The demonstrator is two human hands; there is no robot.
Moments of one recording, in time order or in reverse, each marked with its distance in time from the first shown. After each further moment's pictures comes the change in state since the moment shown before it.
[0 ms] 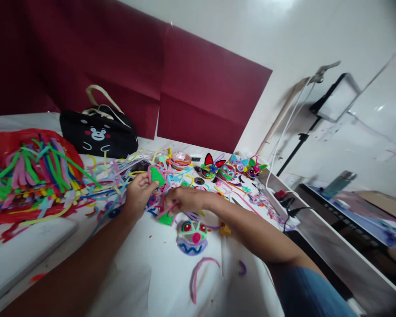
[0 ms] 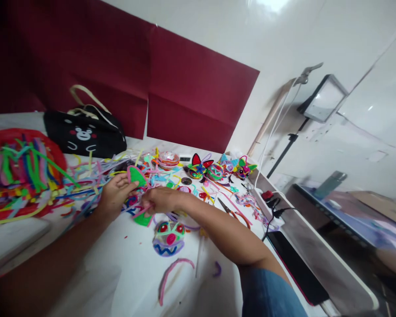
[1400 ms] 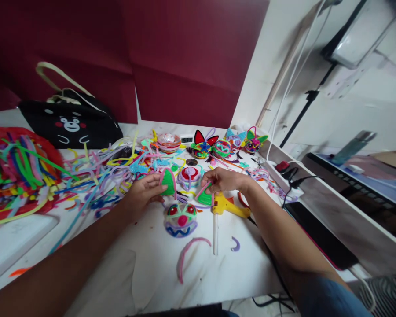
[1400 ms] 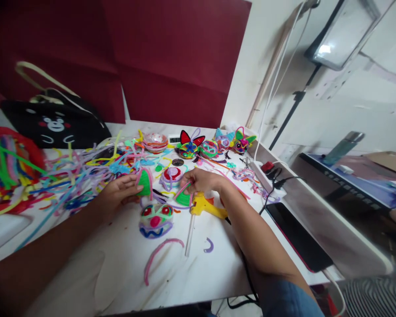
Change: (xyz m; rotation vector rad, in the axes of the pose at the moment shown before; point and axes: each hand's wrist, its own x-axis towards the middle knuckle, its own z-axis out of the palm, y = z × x) left_hand -0.041 -0.008 0.023 0.103 -0.509 -0.325; right_hand -0.135 0.078 0.029 0.830 0.151 0.443
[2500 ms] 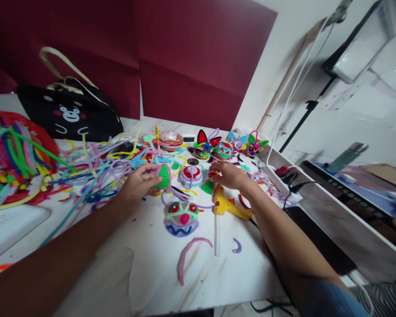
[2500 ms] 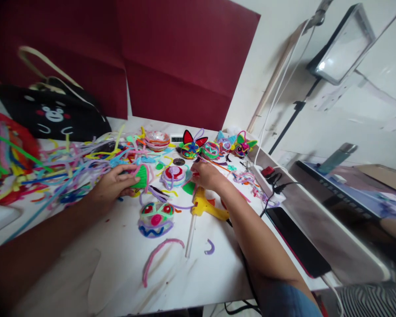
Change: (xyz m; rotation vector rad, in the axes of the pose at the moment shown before) left_hand 0.011 -0.004 -0.010 0.158 0.240 0.072; right_hand 0.002 -0.005 -0.001 -0.531 0.423 -0.028
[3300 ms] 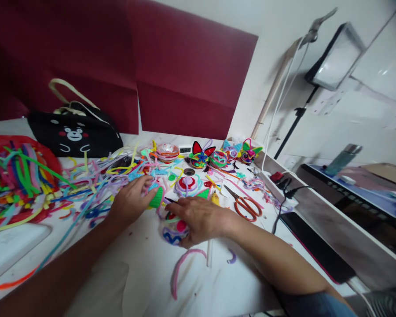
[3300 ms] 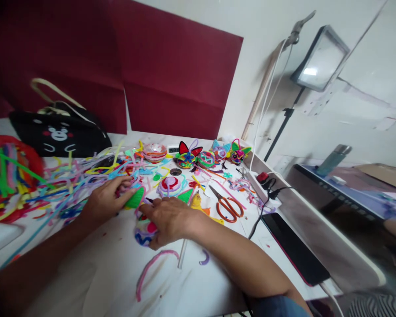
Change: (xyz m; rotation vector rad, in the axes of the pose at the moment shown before) left_hand -0.007 0.011 -0.007 0.934 0.193 0.560; right_hand -0.042 -0.106 0.019 -0.318 -0.338 -0.392
